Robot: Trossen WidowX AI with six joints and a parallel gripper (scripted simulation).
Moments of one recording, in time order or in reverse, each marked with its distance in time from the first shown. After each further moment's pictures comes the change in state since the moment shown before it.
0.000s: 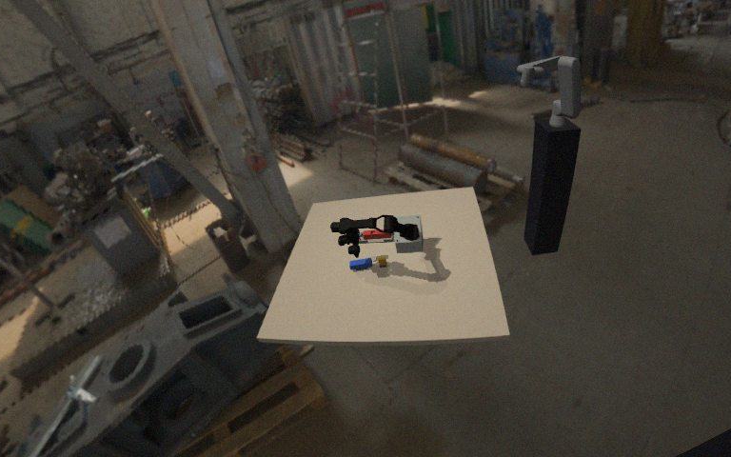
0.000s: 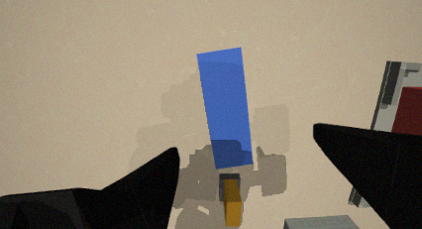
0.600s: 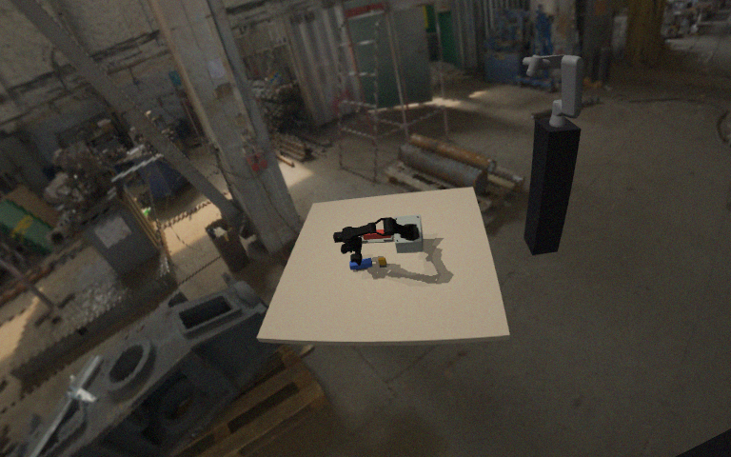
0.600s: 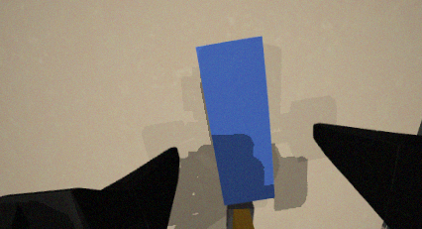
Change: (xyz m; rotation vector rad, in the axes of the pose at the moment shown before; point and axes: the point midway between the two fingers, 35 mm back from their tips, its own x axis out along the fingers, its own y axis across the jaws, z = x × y) arm 0.056 0.006 -0.001 0.010 -0.001 0.007
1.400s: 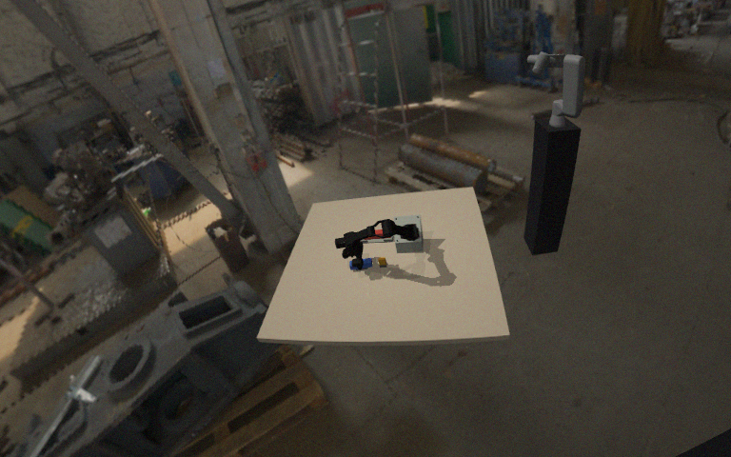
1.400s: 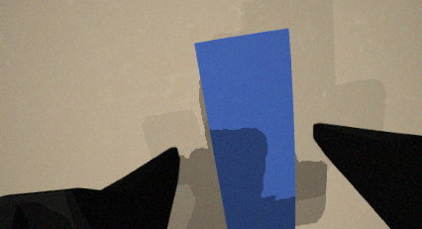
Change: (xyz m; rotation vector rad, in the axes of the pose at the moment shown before) arm 0.036 0.002 0.001 -0.003 -0.006 0.008
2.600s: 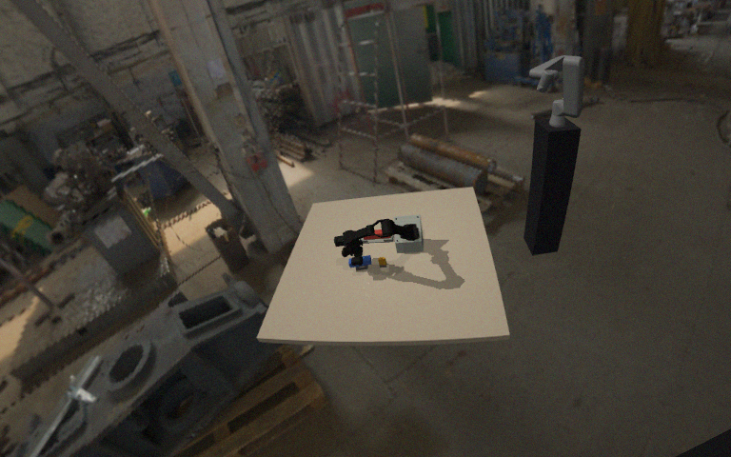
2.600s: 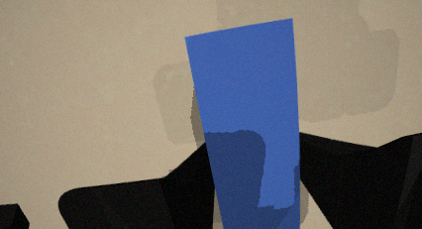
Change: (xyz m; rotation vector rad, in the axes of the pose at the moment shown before) arm -0.010 -0.004 -0.001 0.012 0.023 -0.003
